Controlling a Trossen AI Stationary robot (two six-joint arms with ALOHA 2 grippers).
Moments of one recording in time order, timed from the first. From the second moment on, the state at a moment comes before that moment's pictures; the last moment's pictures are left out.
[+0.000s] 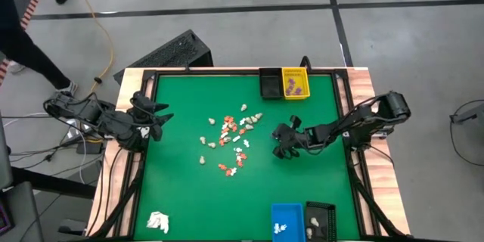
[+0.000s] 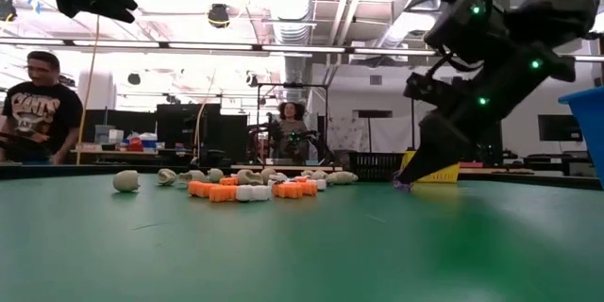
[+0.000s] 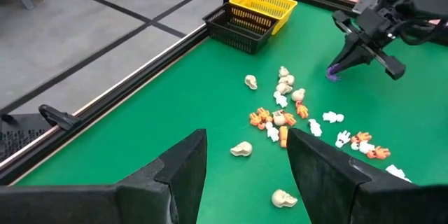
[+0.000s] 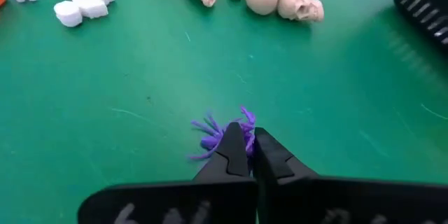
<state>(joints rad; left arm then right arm) -0.38 0.51 0.78 -0.86 -0.81 -0.54 0.13 1.50 0.49 0.20 0.52 0.40</state>
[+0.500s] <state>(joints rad) -0.38 0.53 0.78 -0.86 -0.81 -0.55 0.12 1.50 0.46 0.25 0.47 0.39</state>
